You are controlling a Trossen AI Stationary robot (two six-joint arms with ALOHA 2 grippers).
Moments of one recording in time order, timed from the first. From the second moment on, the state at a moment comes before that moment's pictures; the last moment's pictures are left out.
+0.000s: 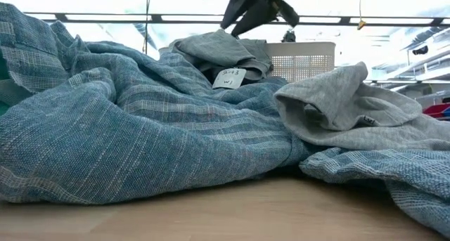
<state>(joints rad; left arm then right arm) 0.04 1.09 1.69 -0.92 -0.04 -0.07 0.24 1.71 1.47 -0.56 0.60 0.72</state>
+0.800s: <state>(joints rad) 0.01 0.40 0.79 -0.63 -0.15 -0.29 0.11 1.79 1.83 -0.47 0.65 0.29</state>
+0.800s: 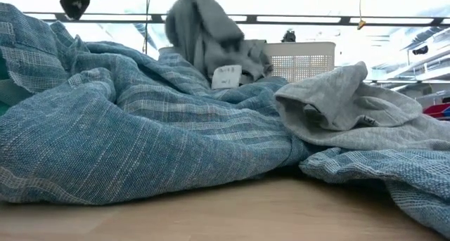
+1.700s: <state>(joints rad) 0.01 0.39 0.73 -0.62 -0.15 -0.35 -0.24 1.78 2.15 -0.96 0.37 0.47</state>
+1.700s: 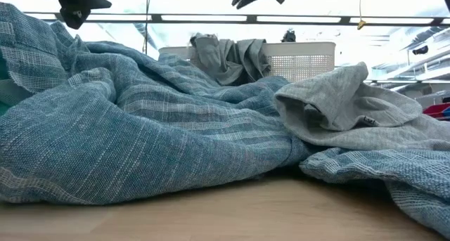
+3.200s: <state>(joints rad) 0.01 0.39 0.73 -0.62 -0.17 -0.38 -0.06 1.67 1.71 -0.62 0.38 0.50</state>
